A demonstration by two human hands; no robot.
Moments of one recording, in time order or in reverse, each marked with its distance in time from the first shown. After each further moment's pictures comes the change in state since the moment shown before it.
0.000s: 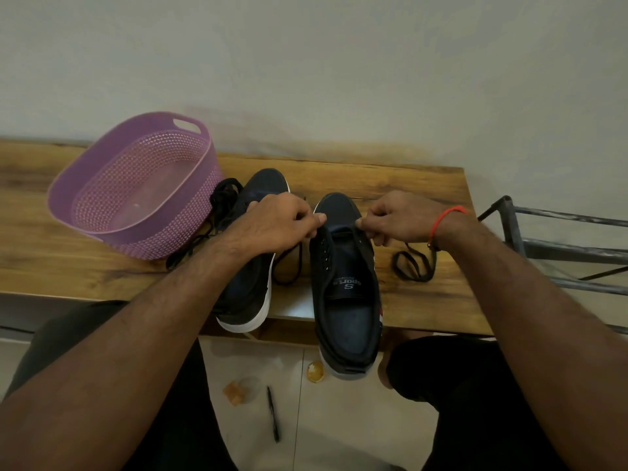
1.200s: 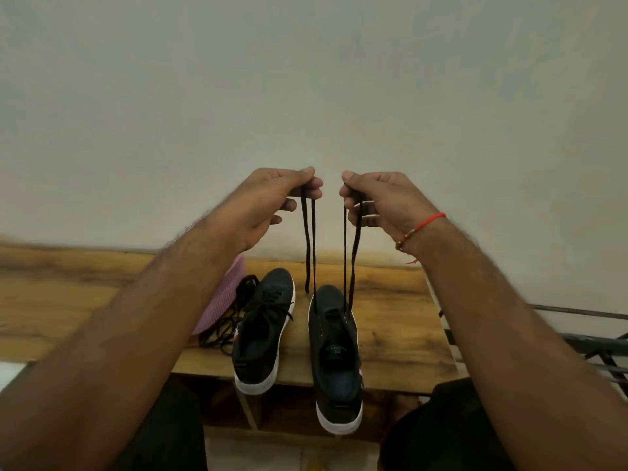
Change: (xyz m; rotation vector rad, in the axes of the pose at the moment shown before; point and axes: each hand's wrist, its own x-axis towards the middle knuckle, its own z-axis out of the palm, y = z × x) left_hand -0.105 0.123 -0.163 -0.731 0.287 0.078; right_hand -0.131 -0.130 -0.097 0.776 0.470 -0.405
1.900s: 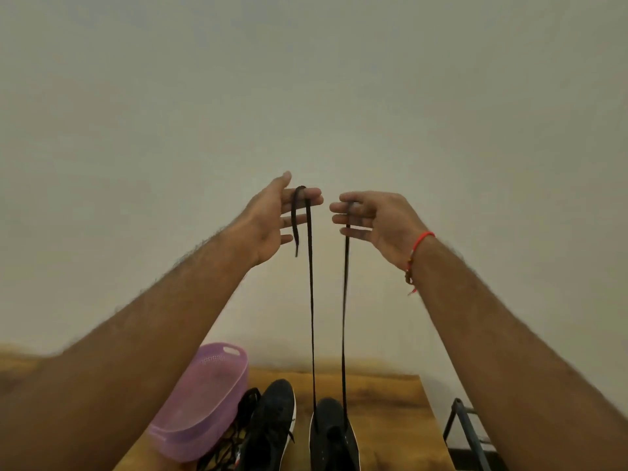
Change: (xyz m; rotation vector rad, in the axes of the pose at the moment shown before) left_hand -0.008 0.166 -0.041 -0.263 0.011 0.164; right_hand 0.013 -0.169 -0.023 0.266 0.041 -0.215
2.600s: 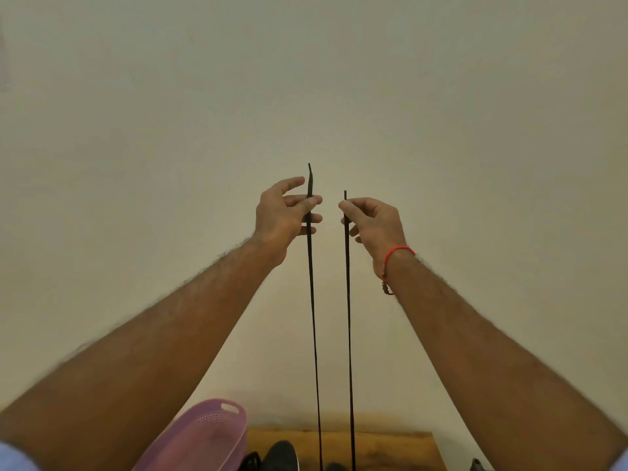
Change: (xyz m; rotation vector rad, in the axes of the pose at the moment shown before) left_hand 0.048 0.053 0.010 0.075 0.232 0.426; right_hand 0.050 -0.034 0.023 -0.256 0.302 -0.319
